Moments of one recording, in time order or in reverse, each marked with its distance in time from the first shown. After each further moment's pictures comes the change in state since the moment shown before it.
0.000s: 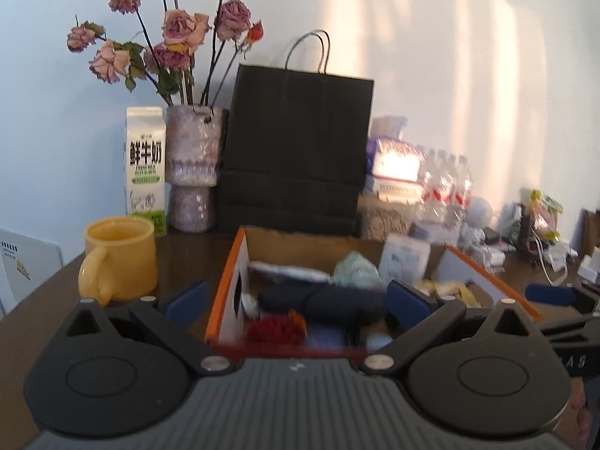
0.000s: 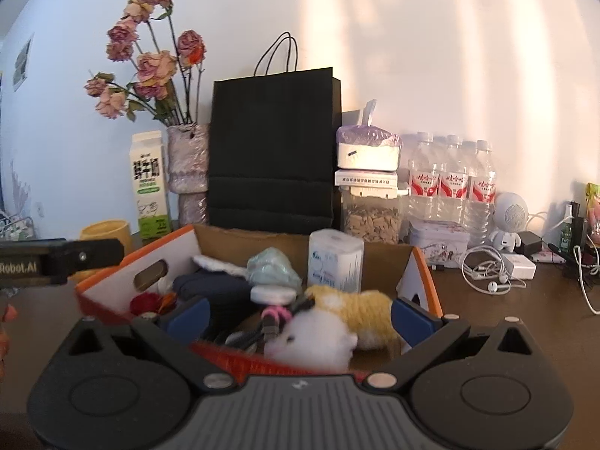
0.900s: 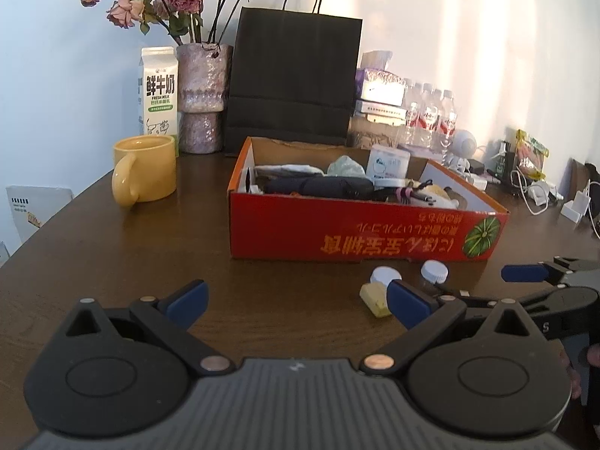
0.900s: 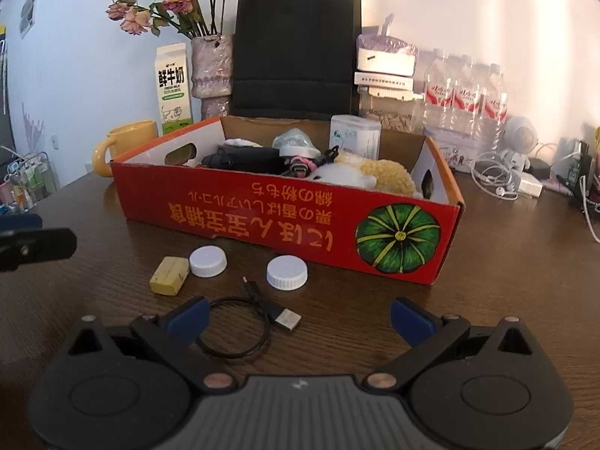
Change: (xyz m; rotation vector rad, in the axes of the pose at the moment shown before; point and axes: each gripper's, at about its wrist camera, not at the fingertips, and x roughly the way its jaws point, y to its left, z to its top) left arm -0.069 0.001 -0.053 0.017 0.189 0.000; right arm -0.032 0.009 -0.061 -0.027 0.260 0.056
